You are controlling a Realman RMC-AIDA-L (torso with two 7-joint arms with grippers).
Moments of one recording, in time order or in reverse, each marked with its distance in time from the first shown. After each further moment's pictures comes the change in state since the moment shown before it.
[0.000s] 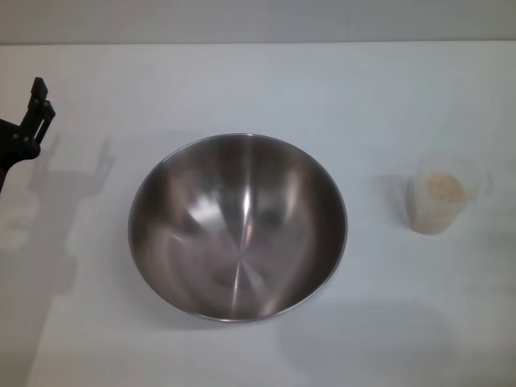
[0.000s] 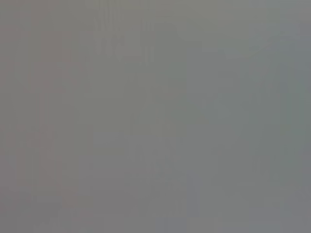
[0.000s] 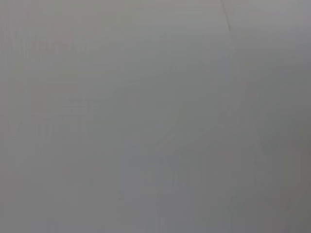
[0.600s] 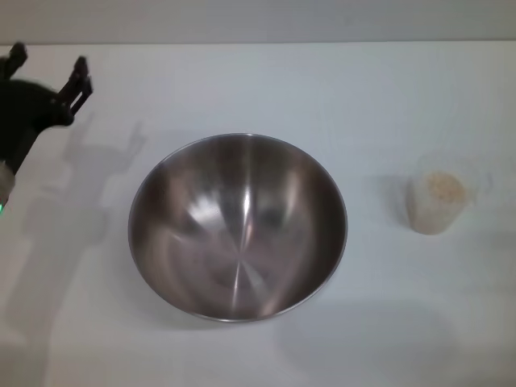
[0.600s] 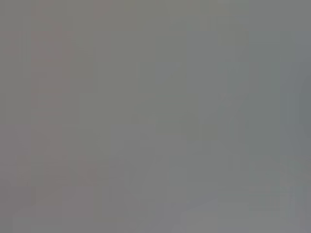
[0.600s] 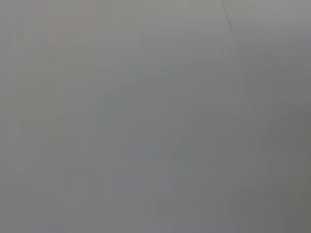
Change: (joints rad) left arm 0.096 0.023 -0.286 -0.452 0.292 -0.634 0.025; right arm 0.002 0.000 0.000 0.001 0.000 0.006 0.000
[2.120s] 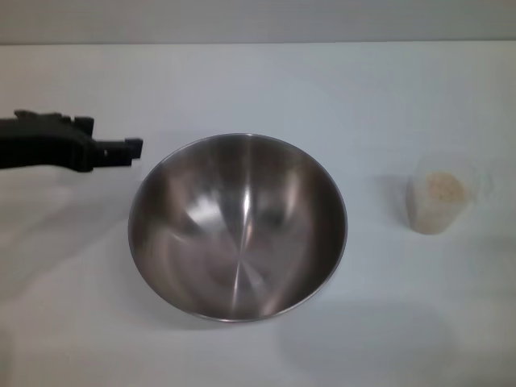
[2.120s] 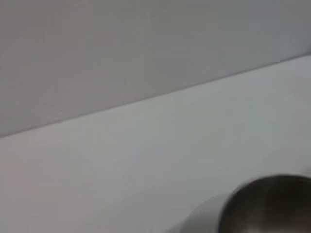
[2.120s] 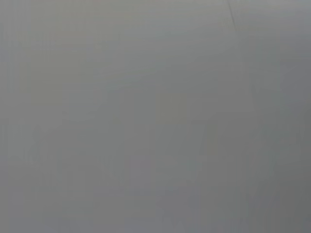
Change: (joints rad) left arm -0.097 -0.129 -0.738 -0.634 -0.371 -1.837 0.401; right arm -0.012 0.000 -0.025 -0.007 0.006 0.003 0.000
